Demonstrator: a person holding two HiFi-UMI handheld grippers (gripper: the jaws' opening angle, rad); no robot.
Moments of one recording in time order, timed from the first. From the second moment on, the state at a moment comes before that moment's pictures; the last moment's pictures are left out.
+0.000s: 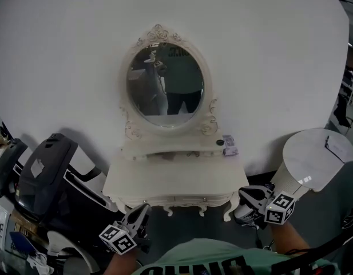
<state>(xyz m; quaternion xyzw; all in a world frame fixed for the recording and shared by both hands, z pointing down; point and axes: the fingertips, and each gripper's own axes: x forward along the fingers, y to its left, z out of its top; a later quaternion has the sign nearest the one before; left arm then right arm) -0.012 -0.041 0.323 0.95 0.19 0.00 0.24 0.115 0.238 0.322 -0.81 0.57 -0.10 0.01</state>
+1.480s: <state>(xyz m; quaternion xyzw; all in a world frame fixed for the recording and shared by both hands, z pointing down) 0.263 -0.129 0.332 0.90 0.35 0.02 0.25 0.317 0.151 0.318 -0.88 0.46 -0.11 0.02</state>
